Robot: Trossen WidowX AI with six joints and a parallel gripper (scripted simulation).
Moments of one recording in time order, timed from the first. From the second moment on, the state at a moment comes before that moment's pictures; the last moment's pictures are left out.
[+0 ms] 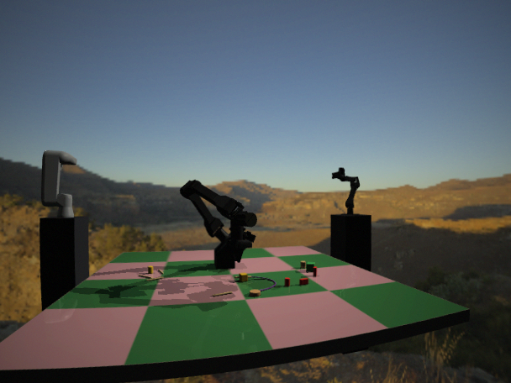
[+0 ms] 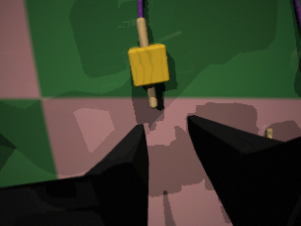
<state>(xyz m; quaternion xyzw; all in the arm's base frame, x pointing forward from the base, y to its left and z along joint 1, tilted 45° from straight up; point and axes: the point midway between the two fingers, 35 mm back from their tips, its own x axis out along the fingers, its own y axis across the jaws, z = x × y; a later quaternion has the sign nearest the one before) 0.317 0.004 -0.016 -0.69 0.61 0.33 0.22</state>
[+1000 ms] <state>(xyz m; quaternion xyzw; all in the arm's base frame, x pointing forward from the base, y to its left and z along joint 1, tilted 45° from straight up) 0.320 -0.031 -0.050 -0.69 0.61 0.33 0.22</state>
